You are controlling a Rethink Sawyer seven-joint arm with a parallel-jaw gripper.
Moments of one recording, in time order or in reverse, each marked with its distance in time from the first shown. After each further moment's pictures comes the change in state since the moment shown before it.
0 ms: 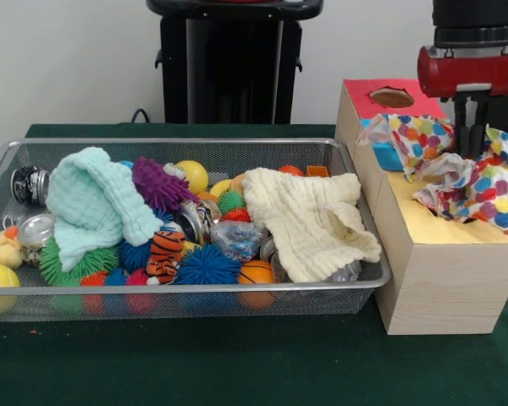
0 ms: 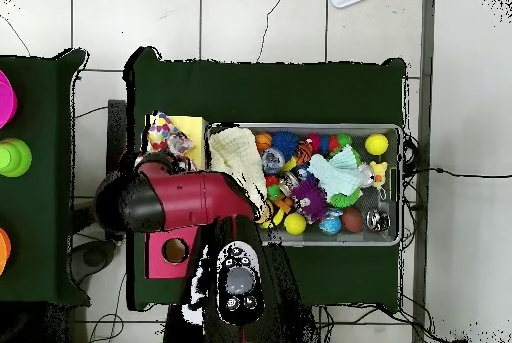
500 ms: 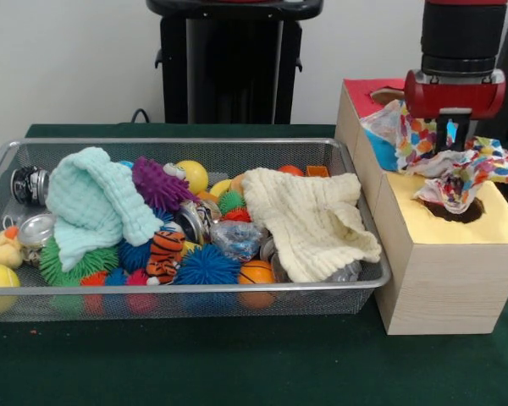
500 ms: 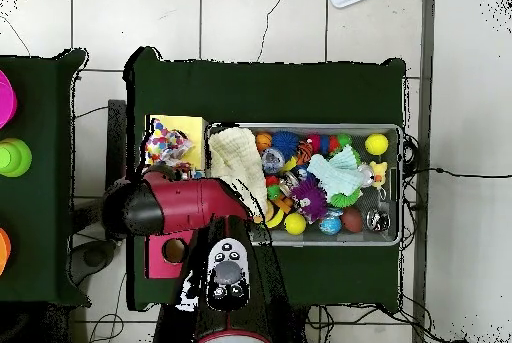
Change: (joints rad) arm 0.046 0.070 -0.050 -0.001 0.000 -0.004 0.000
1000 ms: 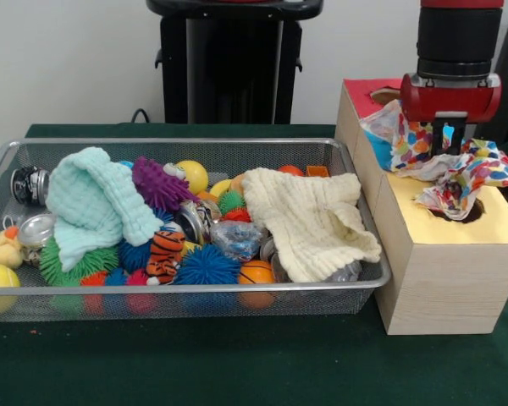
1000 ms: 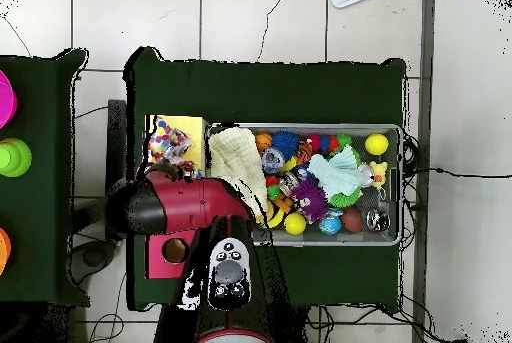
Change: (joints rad) arm 0.002 0.005 -0.012 -0.004 0.000 -0.022 0.000
